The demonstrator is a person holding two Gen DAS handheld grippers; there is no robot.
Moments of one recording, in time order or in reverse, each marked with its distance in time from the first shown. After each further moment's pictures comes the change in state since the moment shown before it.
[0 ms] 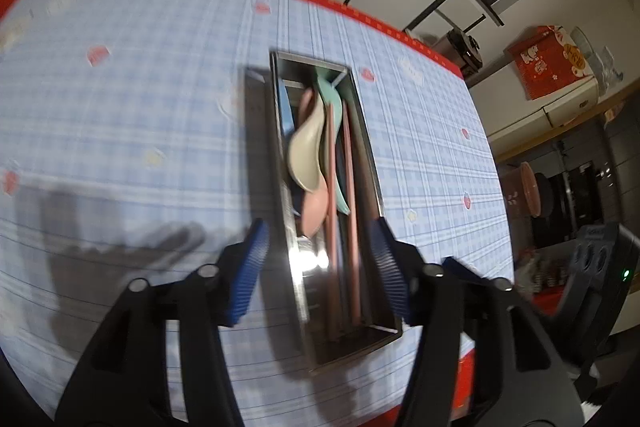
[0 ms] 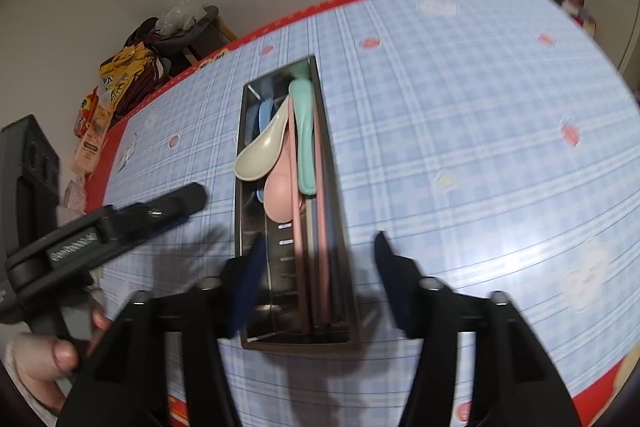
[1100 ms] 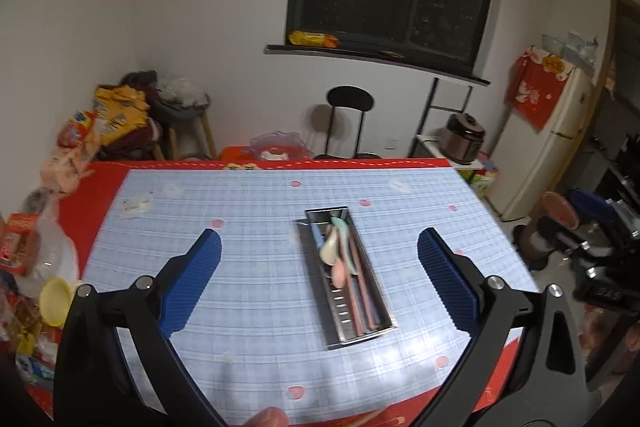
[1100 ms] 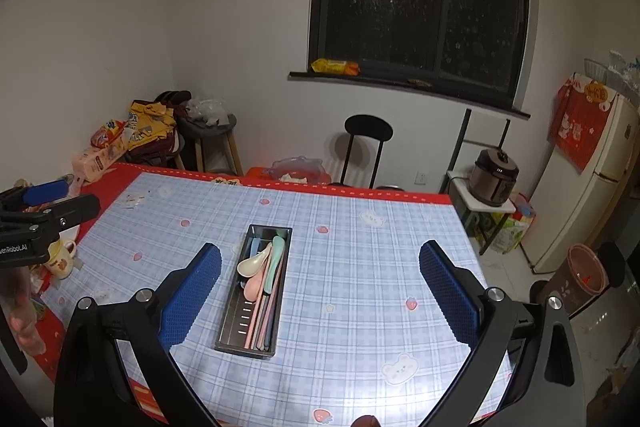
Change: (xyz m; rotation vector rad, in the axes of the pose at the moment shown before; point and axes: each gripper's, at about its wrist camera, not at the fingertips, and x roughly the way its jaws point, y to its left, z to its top) left arm -0.256 -0.097 -0.078 0.267 -0.504 0.282; right arm -0.254 0.051 -0.024 -0.369 -0.516 -0.233
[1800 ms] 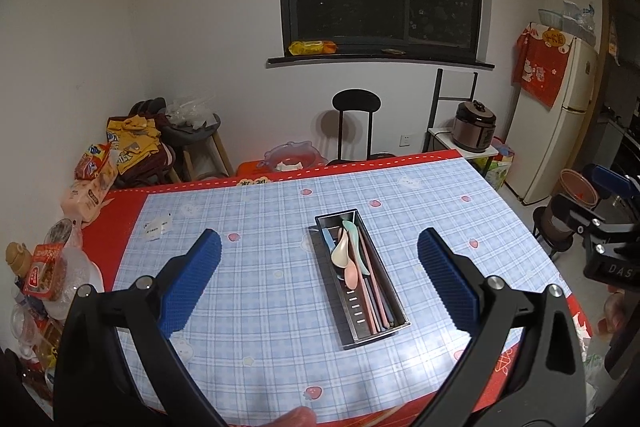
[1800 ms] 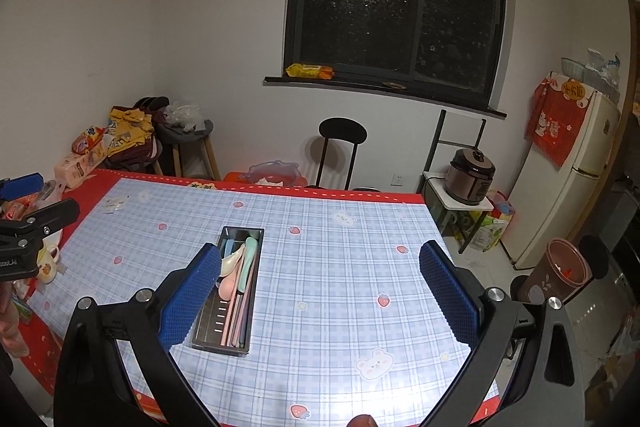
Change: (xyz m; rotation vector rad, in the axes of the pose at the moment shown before) left arm -0.011 -0.034 0.002 0.104 -0.023 0.053; right arm -0.012 -0.021 -0.008 0.043 -0.010 -0.061
